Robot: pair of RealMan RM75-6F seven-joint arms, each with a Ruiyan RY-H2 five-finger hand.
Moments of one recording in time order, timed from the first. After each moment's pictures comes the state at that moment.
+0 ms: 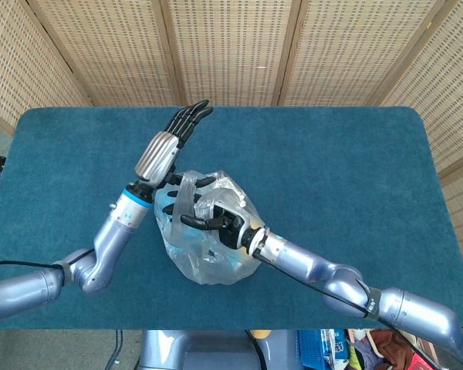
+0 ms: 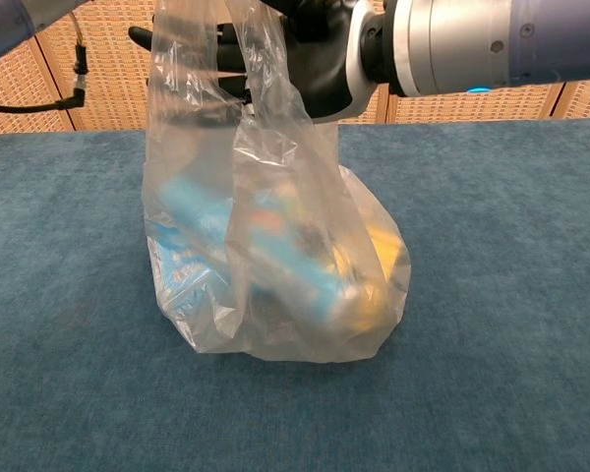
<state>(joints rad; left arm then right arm) -0.93 -1.46 -0.40 -1.48 1.31 1.11 -0.29 0.76 -1.51 0.81 -1.74 -1.07 0.11 1.40</state>
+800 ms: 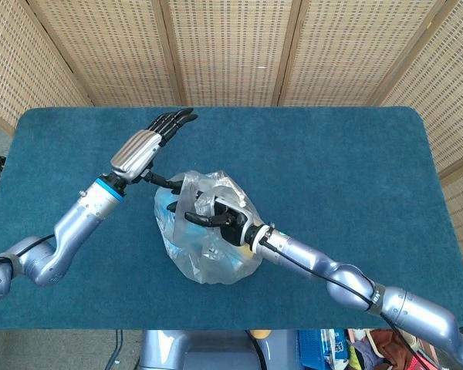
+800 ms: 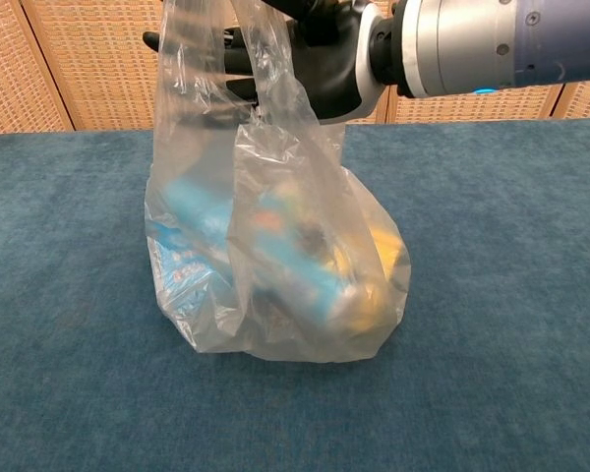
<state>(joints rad) -0.91 -1.19 -0.33 -1.55 1.36 0.89 -0.46 0.72 -1.55 0.87 -1.70 -0.90 0.02 1.17</state>
